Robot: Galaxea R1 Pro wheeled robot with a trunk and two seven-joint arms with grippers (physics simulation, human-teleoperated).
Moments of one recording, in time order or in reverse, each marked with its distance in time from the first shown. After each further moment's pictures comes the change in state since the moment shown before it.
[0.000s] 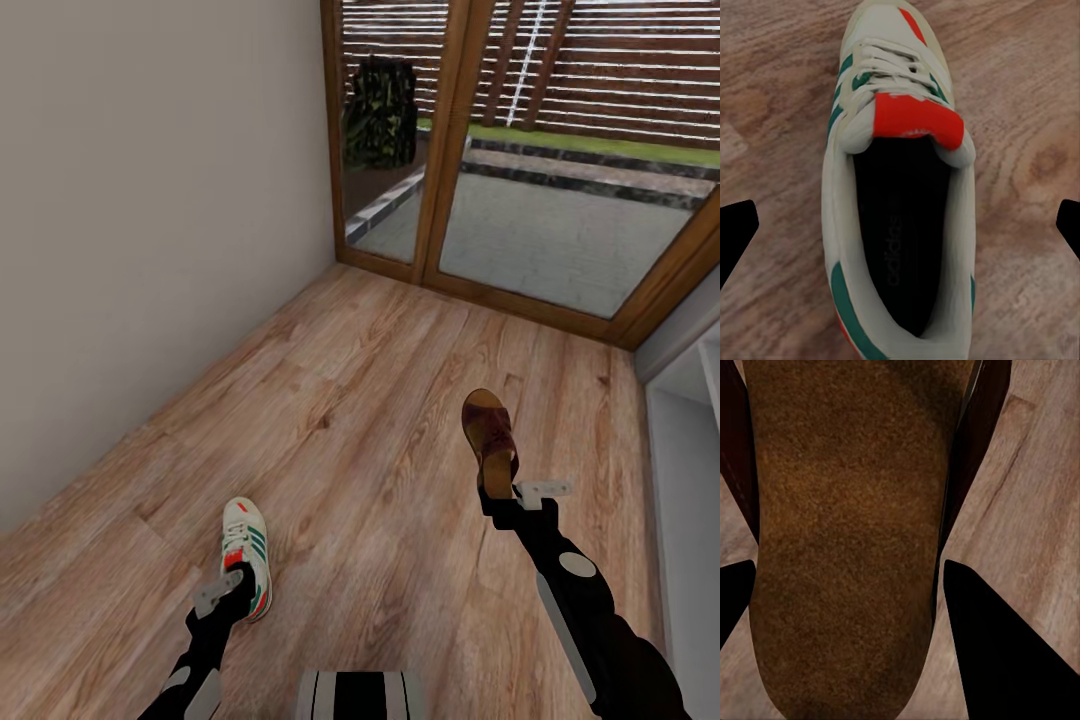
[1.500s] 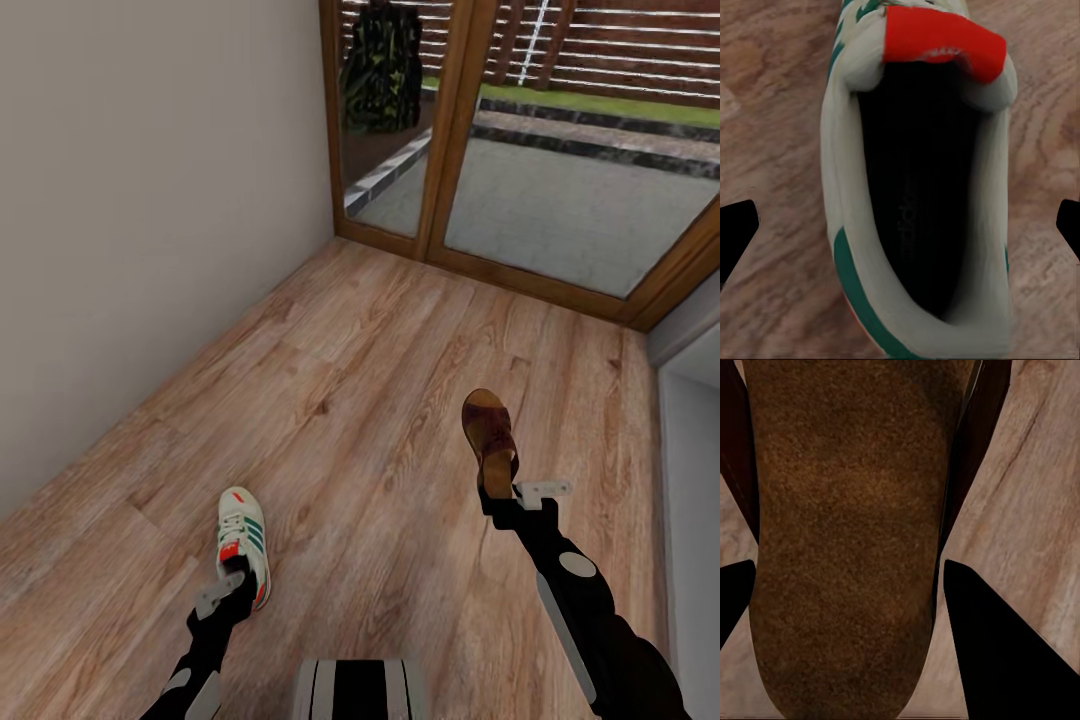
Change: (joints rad) left arm 0.003 -0.002 -0.002 0.001 -0.004 -0.004 -0.003; right arm 0.001 0.000 0.000 -0.001 0.000 0.000 0.000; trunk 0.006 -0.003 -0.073
